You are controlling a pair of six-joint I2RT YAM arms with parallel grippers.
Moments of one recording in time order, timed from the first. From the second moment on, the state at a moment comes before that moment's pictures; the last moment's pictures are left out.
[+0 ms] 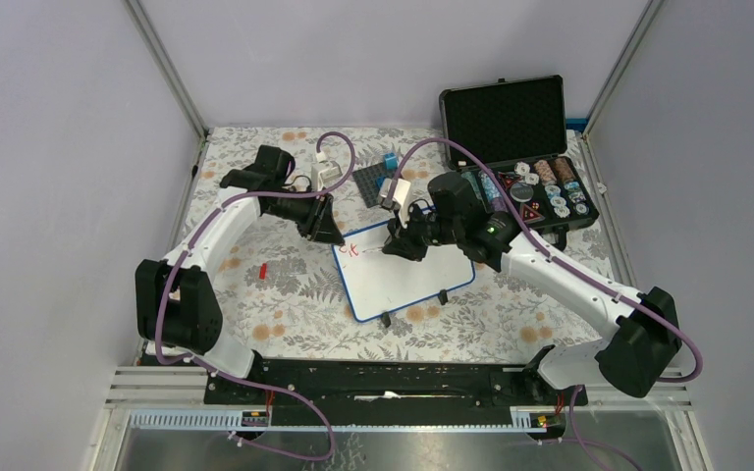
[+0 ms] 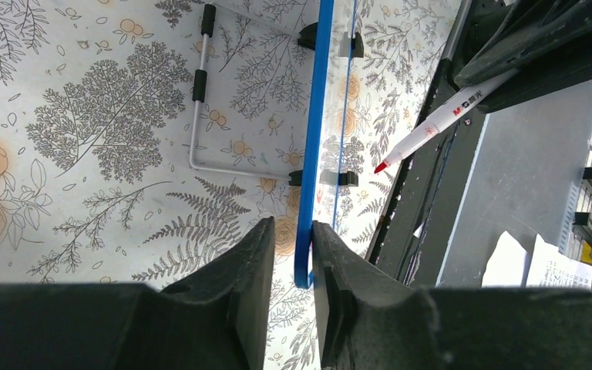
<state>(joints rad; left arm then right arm) -0.22 1.55 1.29 -0.90 0.95 0.42 0.75 1.36 1.14 -0.37 -0.48 -0.21</state>
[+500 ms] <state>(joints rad) -0.22 1.55 1.27 -0.88 0.98 0.39 0.75 1.36 1.13 -0.32 -0.46 -0.20</state>
